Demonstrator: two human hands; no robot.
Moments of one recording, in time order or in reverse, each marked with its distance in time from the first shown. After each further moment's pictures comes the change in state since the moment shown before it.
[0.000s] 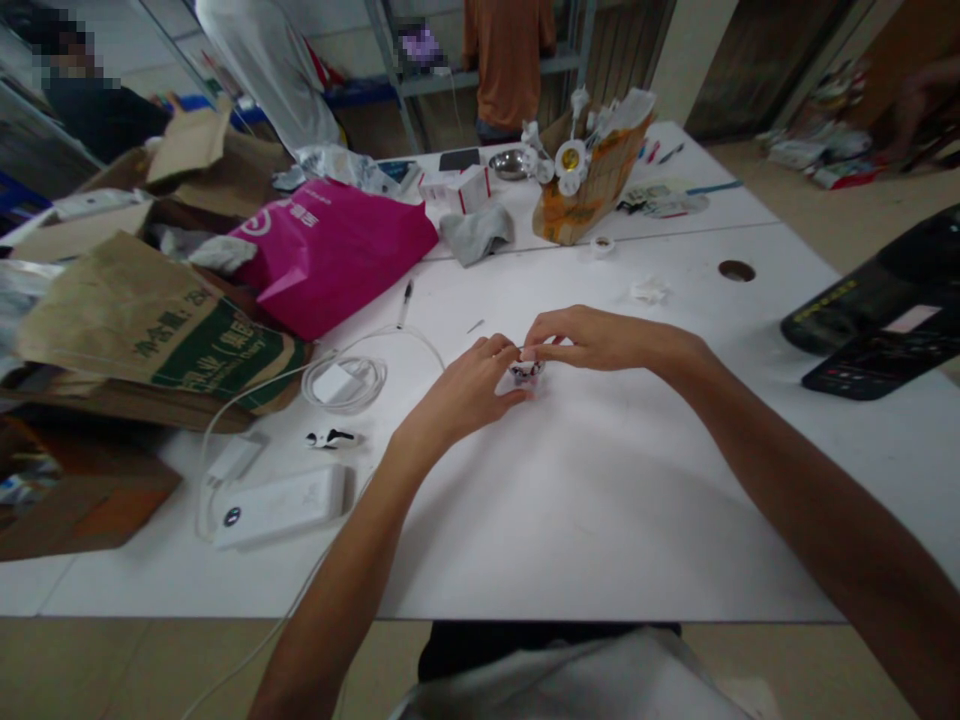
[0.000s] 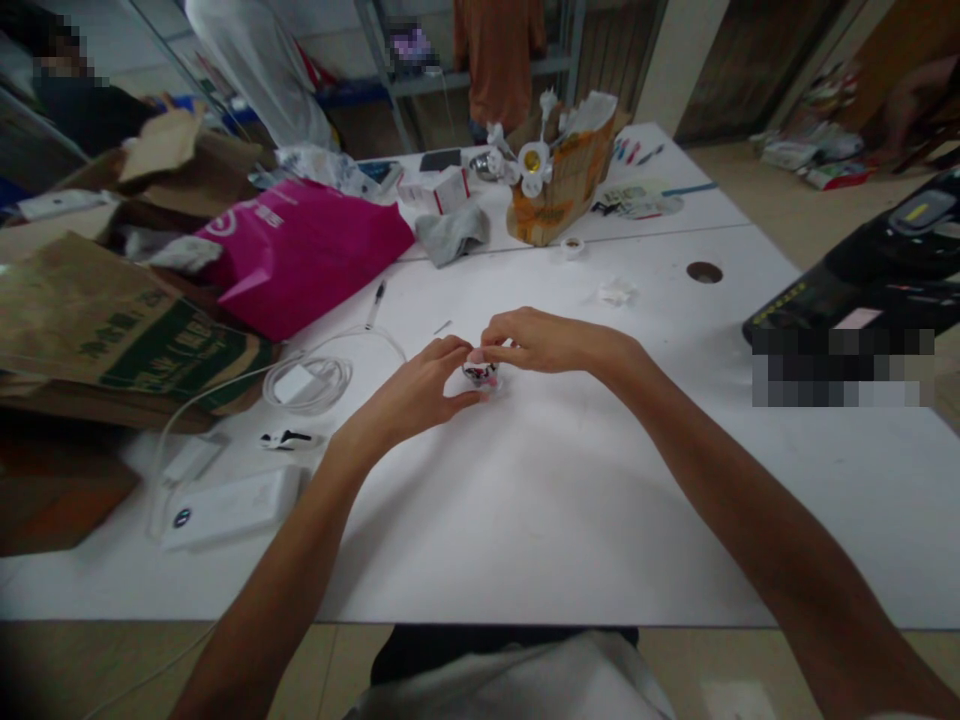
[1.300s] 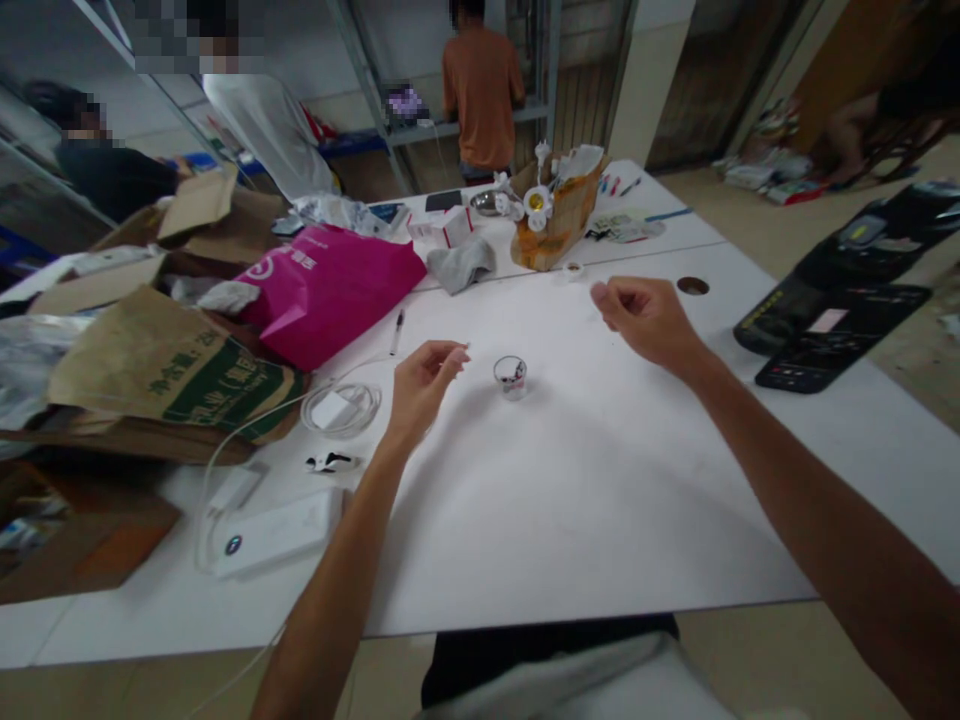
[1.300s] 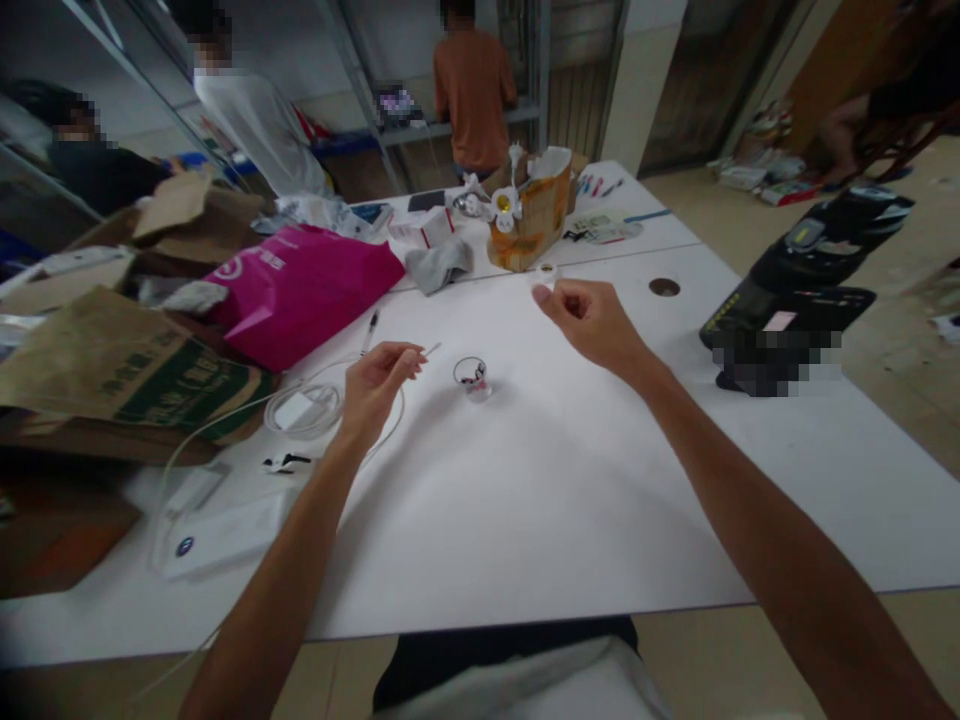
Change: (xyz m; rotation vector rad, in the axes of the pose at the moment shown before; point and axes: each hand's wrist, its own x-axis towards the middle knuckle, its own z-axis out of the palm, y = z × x) left_hand -0.006 -0.031 0.000 -0.817 0.600 -0.208; right_hand -0.068 0.007 -0.016 0.195 0.887 0.155
